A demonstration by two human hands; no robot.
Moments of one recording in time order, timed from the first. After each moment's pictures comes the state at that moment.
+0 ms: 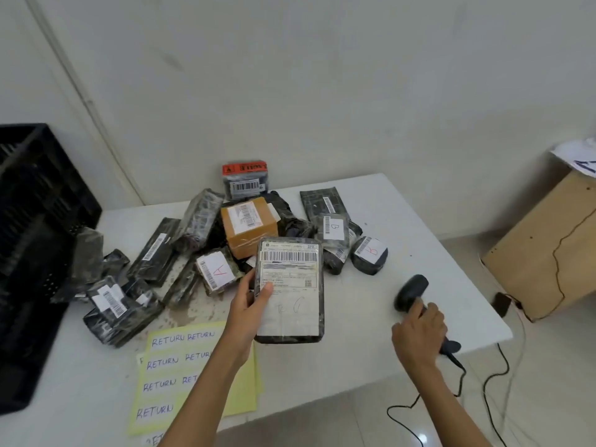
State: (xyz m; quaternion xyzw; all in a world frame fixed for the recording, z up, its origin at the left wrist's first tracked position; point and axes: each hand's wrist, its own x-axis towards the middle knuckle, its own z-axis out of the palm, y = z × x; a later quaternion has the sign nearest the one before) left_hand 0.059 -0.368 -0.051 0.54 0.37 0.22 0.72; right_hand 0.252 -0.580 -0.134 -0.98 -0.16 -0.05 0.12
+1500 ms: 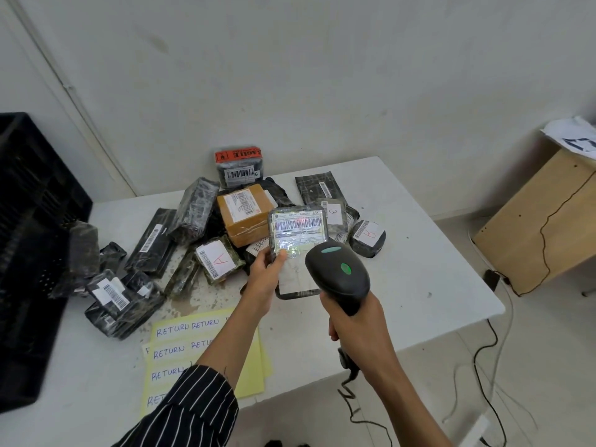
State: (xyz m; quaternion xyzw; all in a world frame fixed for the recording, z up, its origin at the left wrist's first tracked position) left_hand 0.117 -0.337 -0.089 0.48 0.40 0.19 0.75; right_hand 0.119 -0.520 0.018 -0.79 -0.14 0.24 0.55
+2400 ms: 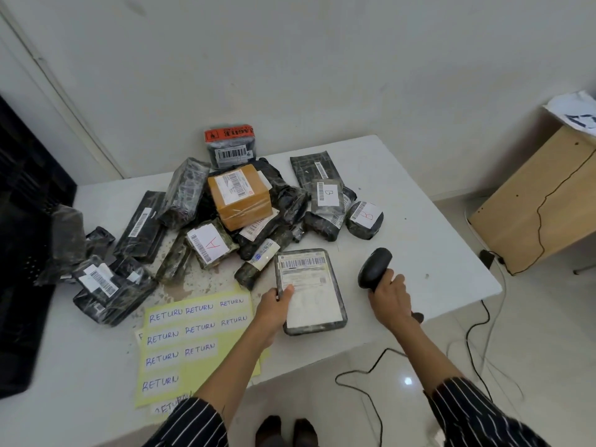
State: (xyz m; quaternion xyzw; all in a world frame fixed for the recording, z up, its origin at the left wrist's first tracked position) left_hand 0.081 -0.387 -0.135 0.59 0.46 -0.01 0.66; right_hand 0.231 -0.554 -0.133 -0.97 -0.17 0.12 0.09
